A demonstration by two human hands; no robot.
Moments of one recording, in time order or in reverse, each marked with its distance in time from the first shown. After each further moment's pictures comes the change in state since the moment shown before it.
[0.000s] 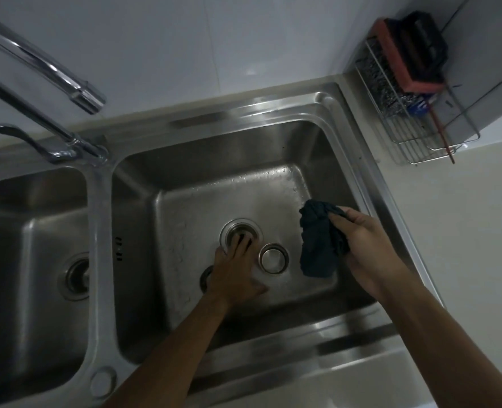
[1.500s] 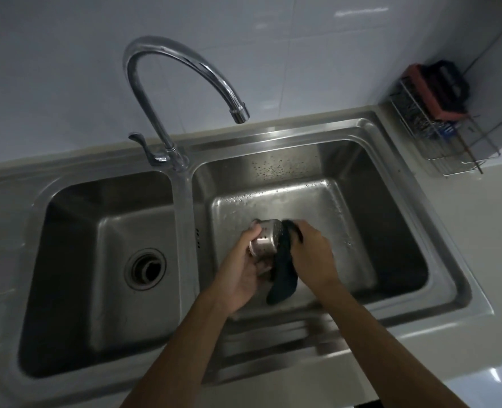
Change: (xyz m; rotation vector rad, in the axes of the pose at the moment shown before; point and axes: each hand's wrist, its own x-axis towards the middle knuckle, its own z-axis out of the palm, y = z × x) left_hand -0.121 -0.050 -0.120 -1.903 -0.086 -0.203; right_hand -0.052 0.062 0.177 -0.919 0.161 -0.384
